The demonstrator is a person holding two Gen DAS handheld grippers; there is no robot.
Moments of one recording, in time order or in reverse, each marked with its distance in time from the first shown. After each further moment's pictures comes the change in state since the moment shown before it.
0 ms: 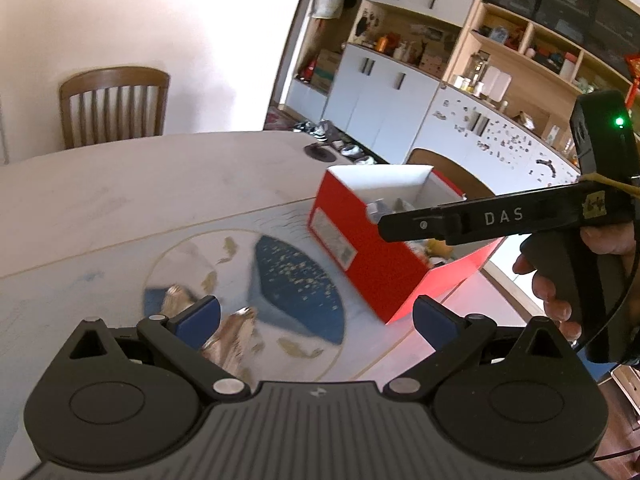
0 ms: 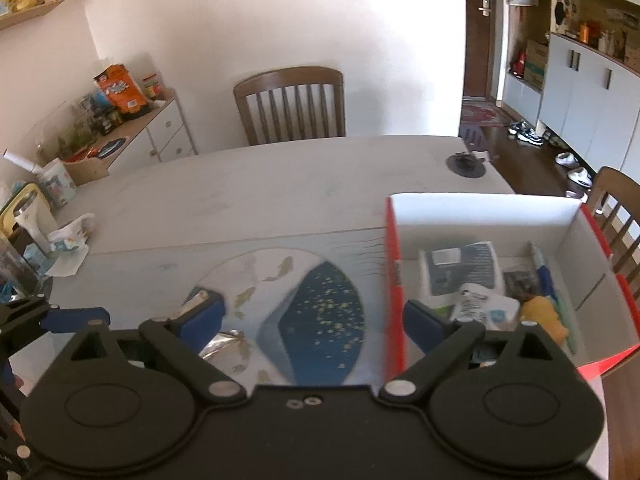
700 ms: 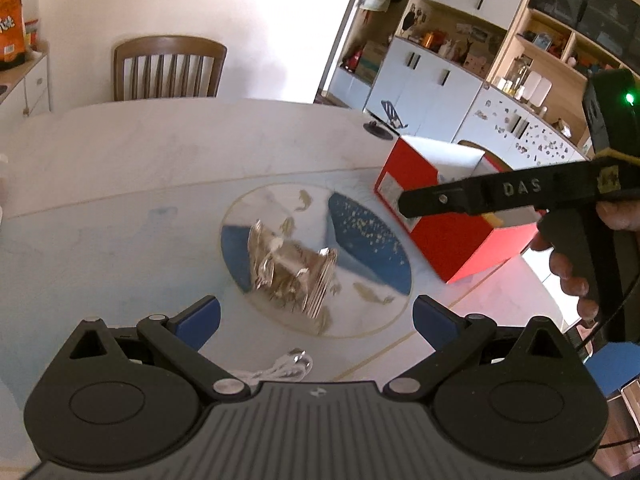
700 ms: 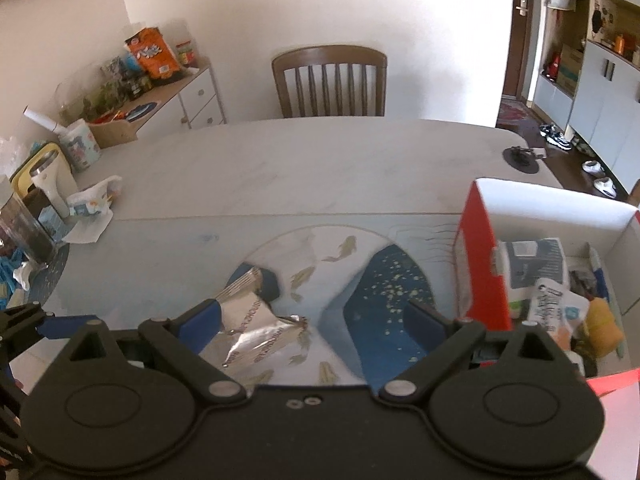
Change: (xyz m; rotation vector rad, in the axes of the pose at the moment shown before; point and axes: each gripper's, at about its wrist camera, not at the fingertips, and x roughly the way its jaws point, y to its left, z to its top) left arm -0.022 0.061 -0.050 -0.083 0.036 0.078; right arm 0.038 0.063 -0.012 -0.078 0.058 0.044
